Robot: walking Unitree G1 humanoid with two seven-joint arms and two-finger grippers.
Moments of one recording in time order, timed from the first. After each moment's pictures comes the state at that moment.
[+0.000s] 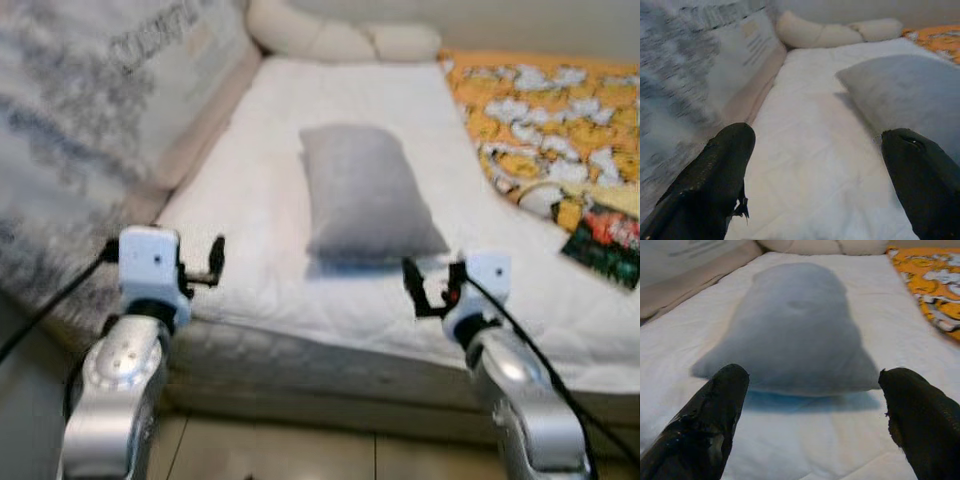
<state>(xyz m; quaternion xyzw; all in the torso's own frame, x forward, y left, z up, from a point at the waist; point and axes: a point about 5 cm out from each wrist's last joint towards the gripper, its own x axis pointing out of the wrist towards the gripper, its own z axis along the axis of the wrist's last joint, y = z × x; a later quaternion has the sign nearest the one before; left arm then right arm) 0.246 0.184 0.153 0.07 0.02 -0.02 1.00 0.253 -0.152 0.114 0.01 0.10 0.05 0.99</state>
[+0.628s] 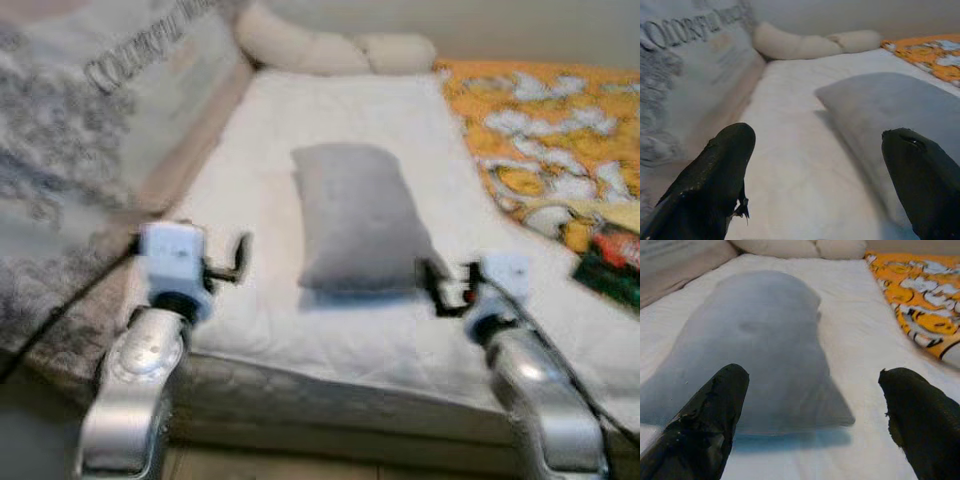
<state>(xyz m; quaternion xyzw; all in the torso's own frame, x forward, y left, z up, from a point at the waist) 0.249 0.167 0.154 0.06 0.02 -0.05 1.00 0.252 -0.169 0.112 0.00 0.10 0.03 0.99</state>
